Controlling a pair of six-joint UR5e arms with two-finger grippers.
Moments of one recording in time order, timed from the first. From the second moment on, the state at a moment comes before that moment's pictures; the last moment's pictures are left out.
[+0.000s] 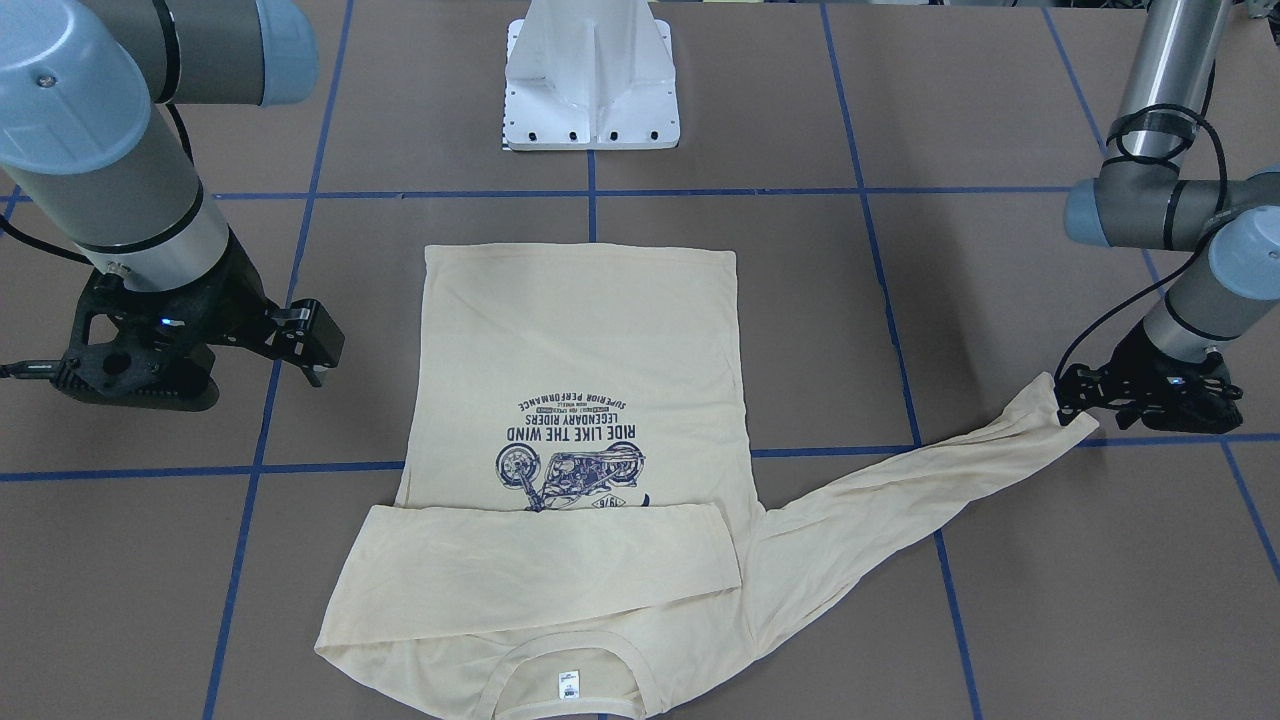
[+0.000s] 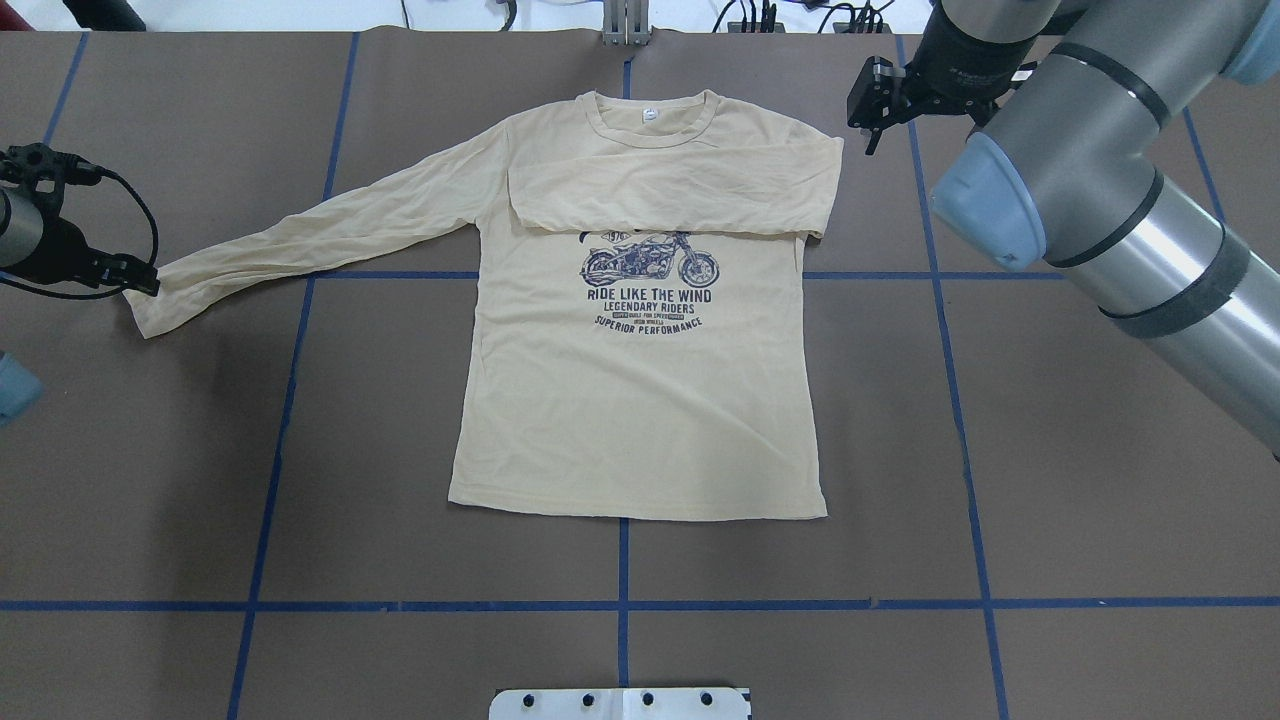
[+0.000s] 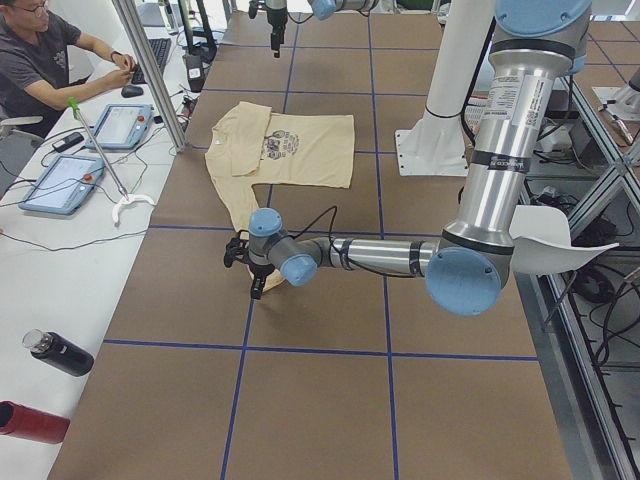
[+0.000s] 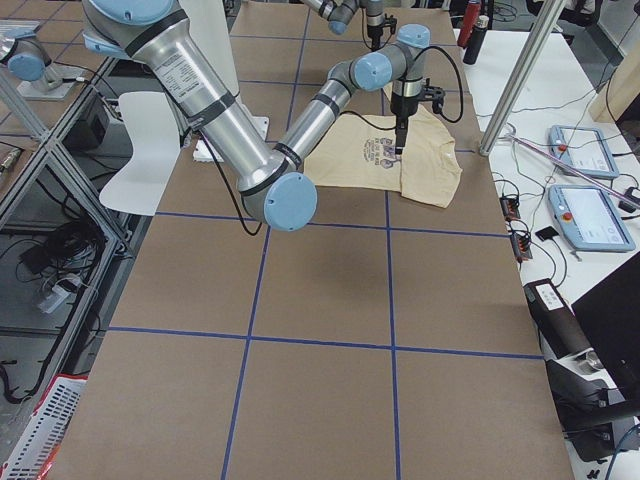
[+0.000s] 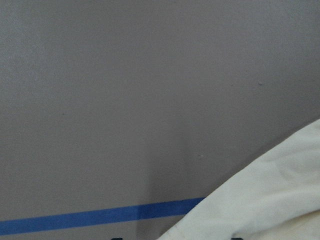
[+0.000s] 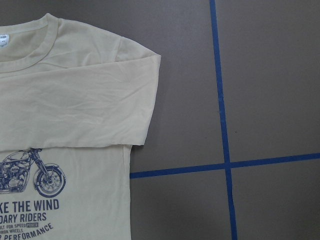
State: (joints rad) left arm -1.04 -1.76 -1.32 -2.25 -2.08 -0.65; right arm 0.99 -0.87 1.75 -1.96 2.10 0.84
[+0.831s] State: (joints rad) left arm -1.03 -1.76 -1.32 -2.25 -2.09 -0.65; right arm 1.00 -0.87 1.75 -1.97 2.10 0.83
